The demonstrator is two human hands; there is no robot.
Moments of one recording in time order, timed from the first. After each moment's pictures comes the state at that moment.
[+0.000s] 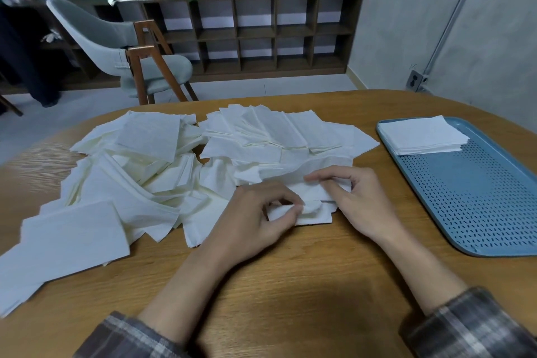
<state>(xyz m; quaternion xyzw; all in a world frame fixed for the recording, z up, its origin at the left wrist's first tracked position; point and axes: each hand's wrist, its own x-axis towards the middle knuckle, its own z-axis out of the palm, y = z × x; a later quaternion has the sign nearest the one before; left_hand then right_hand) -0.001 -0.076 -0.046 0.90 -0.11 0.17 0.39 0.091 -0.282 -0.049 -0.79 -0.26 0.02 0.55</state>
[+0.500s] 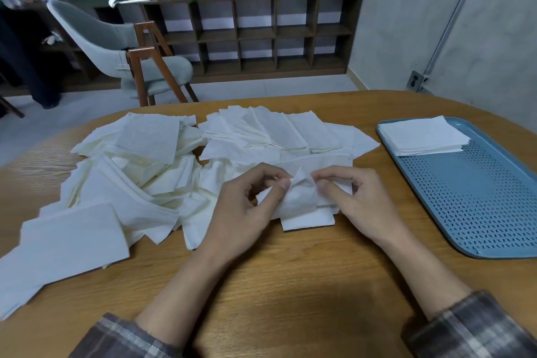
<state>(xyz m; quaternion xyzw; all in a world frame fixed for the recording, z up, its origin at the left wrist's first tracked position) -0.005 -0.081 -0.032 0.80 -0.01 0.18 0.58 0.088 -0.283 -0.045 -0.77 -0.28 0.01 0.57</state>
